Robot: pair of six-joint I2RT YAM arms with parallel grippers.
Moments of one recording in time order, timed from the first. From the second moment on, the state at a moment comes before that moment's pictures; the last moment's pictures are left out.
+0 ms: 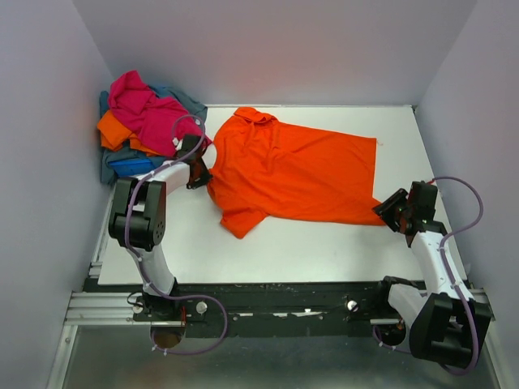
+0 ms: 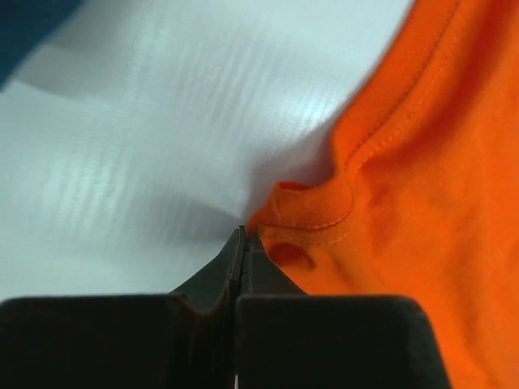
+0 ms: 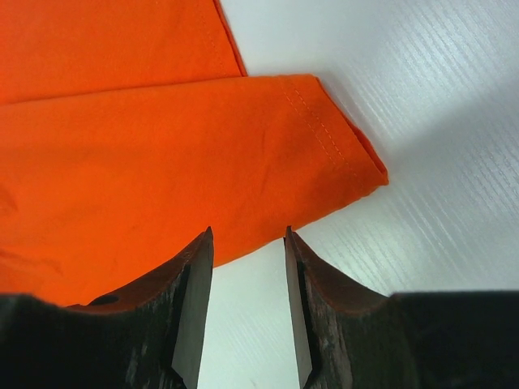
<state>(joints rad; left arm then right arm) -0.16 1.83 1.12 -0.25 -0.07 -0.61 -0.23 0.97 0.52 -0.36 -0.12 0.62</state>
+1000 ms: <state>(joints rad) -0.17 1.49 0.84 -0.22 -0.14 -0.59 0.77 1.42 0.85 -0.20 -0.20 0.50</state>
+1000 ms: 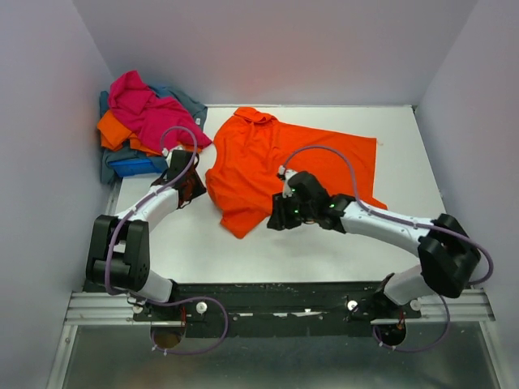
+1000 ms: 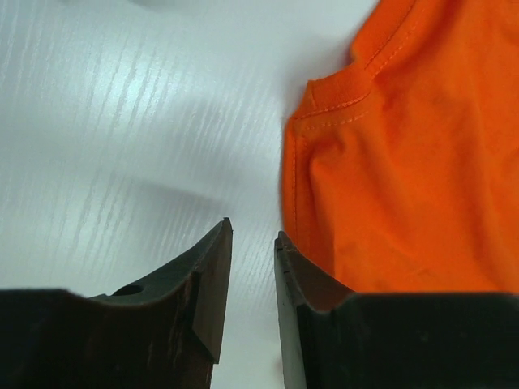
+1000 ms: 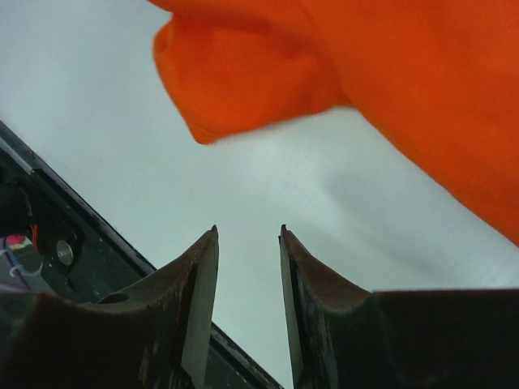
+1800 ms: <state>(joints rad) -0.16 1.16 0.76 -0.26 -0.18 -0.66 1.05 2.03 1.38 -0.28 0.08 0.33</state>
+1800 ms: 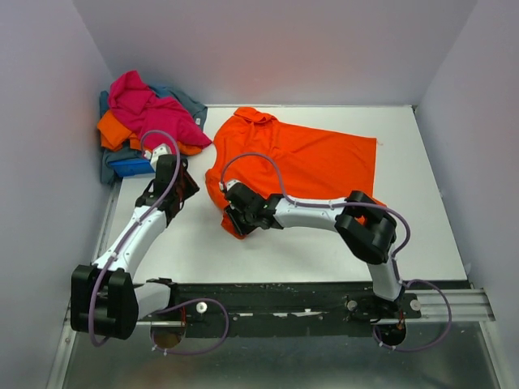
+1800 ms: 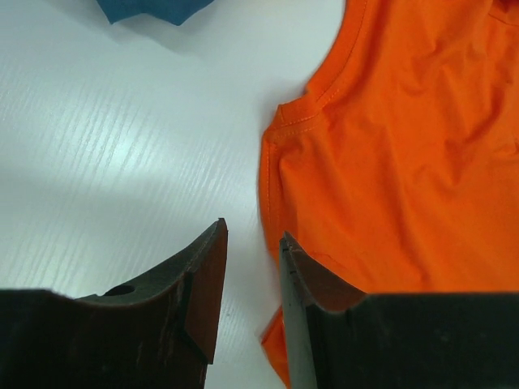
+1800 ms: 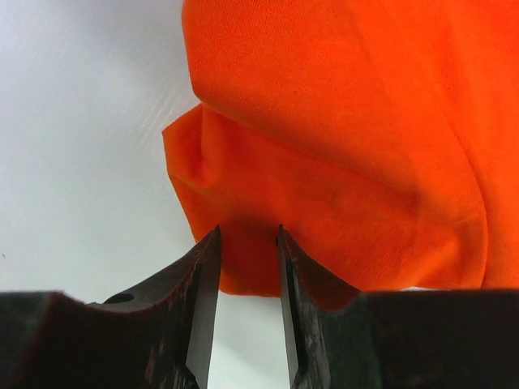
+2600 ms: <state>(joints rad) -0.16 1.25 0.71 -0.18 -0.08 -0.66 1.05 1.76 1.19 -0.30 0.04 0.26</state>
